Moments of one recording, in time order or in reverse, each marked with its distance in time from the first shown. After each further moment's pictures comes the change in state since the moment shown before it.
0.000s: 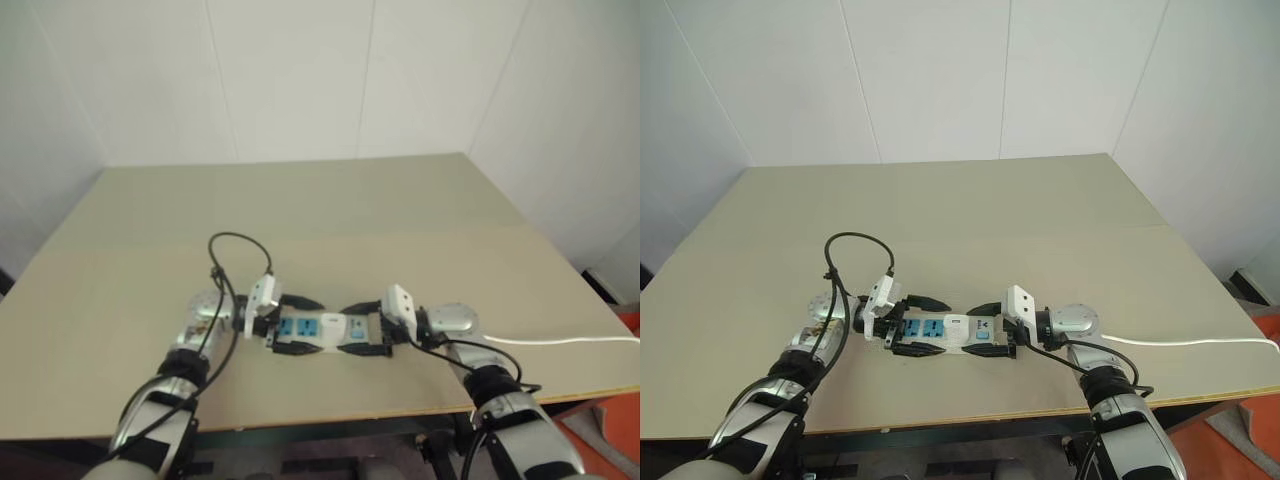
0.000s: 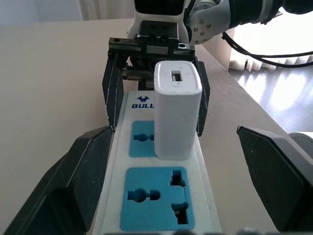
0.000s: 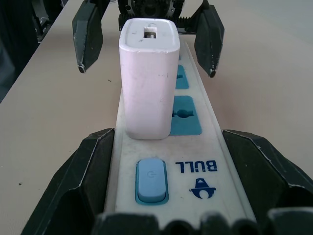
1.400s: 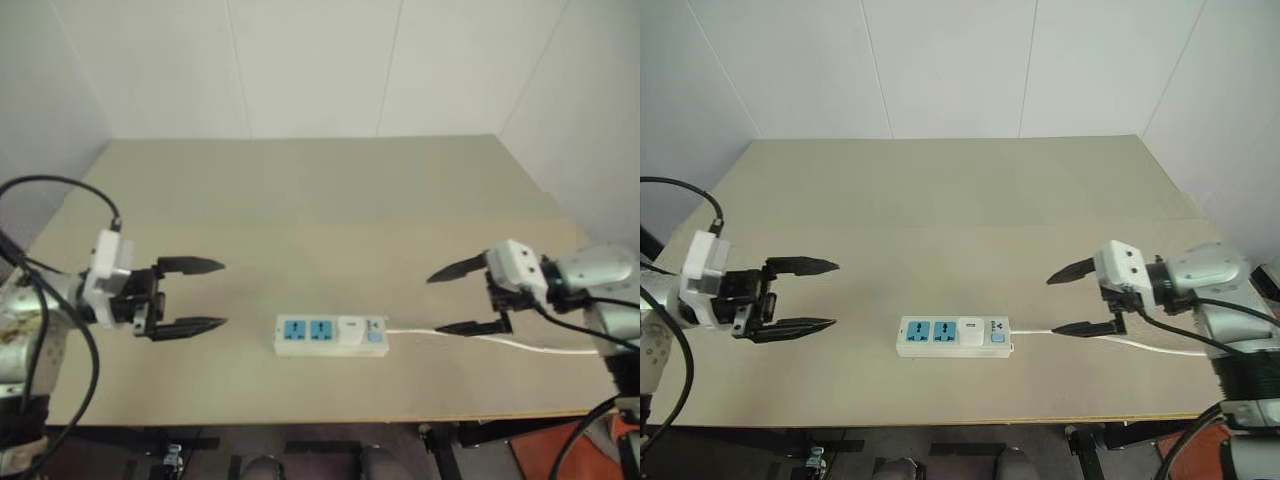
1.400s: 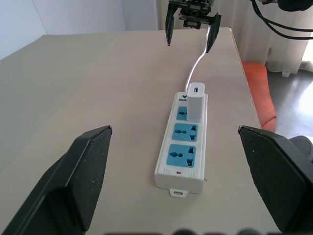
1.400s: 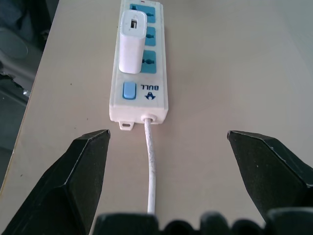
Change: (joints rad) left arm 0.381 0.525 0.440 -0.837 -0.368 0.513 0.143; right arm 0.079 -0.600 -0.184 -0.524 0.181 0.320 0.197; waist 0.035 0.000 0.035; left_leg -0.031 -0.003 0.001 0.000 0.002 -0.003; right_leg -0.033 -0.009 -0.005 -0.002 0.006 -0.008
